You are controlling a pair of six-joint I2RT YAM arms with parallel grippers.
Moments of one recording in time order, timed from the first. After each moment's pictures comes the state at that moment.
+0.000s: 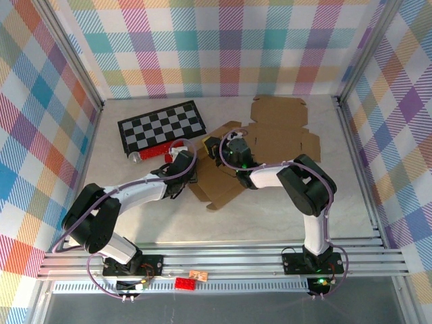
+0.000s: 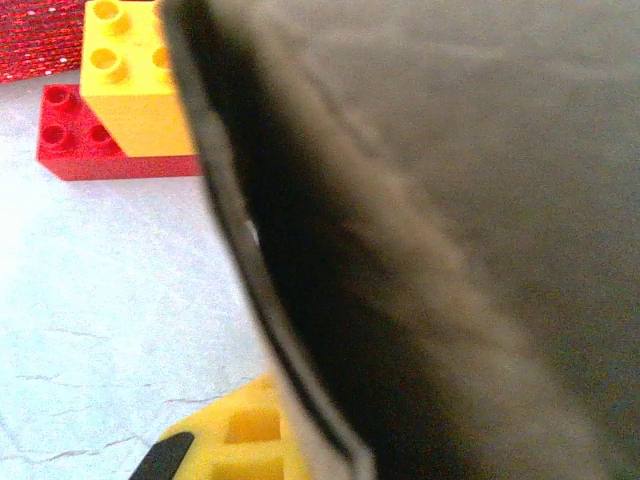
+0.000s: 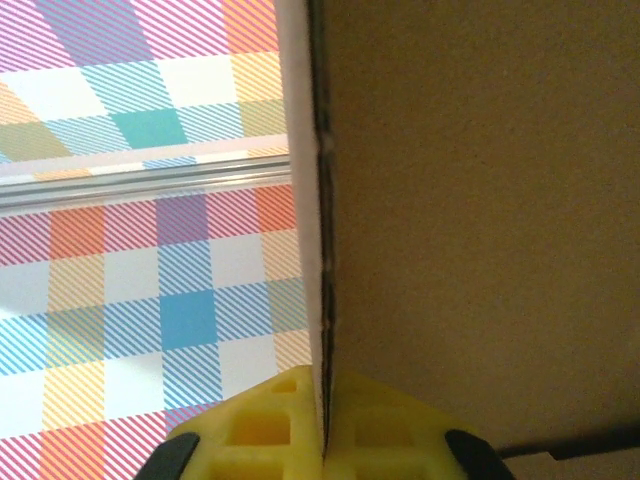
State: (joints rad) left arm -0.62 1.51 0.81 -0.19 -0.37 -0.59; right arm 0.71 1.96 1.00 0.81 -0.11 1.60
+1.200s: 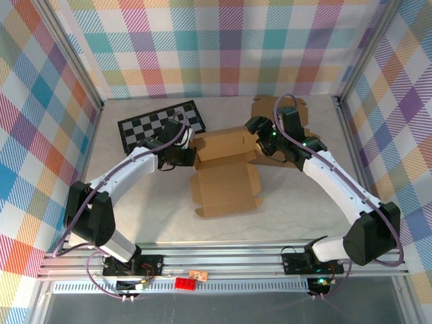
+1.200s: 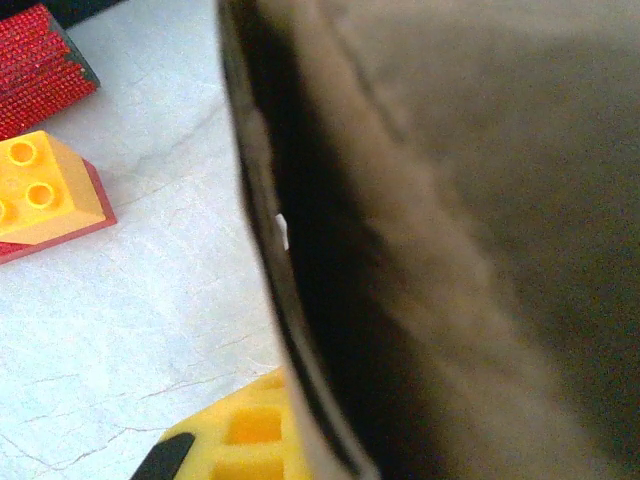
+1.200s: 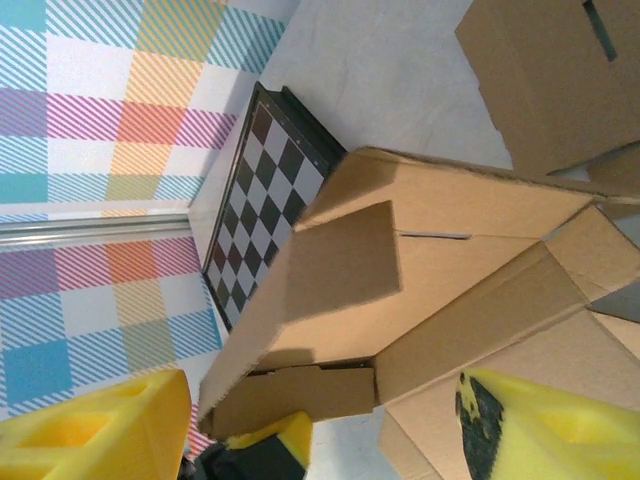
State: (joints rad) left arm -0.45 1.56 1.23 -0.66 0.09 -0.30; right arm 0.44 1.35 1.19 -0.43 -0.15 1.19
